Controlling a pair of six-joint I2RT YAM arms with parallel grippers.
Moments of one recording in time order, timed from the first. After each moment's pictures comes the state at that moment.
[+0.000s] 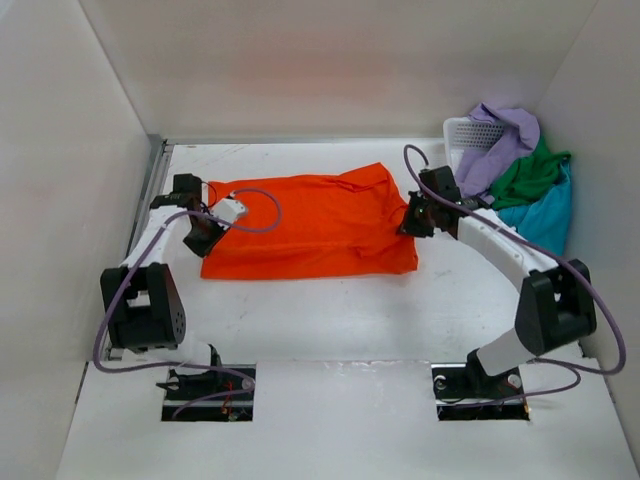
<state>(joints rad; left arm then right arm) 0.06 1.51 1.11 -0.86 0.11 0.85 0.34 1.47 1.09 -0.53 -0.07 0.58</state>
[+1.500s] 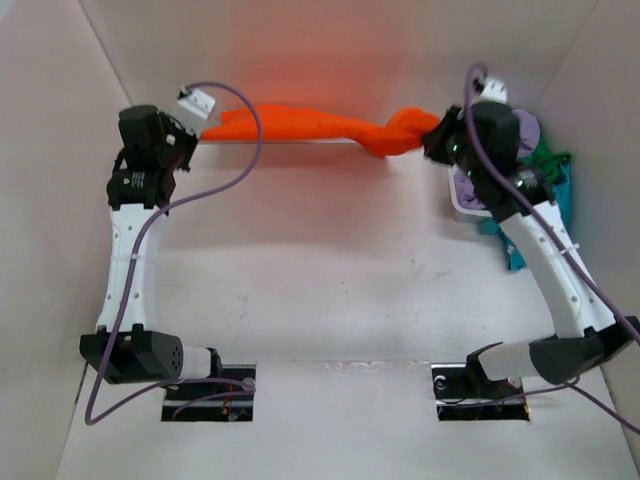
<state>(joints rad) 0.04 1.36 1.58 -0.56 0.11 0.56 0.37 1.38 1.66 -0.57 0.17 0.49</state>
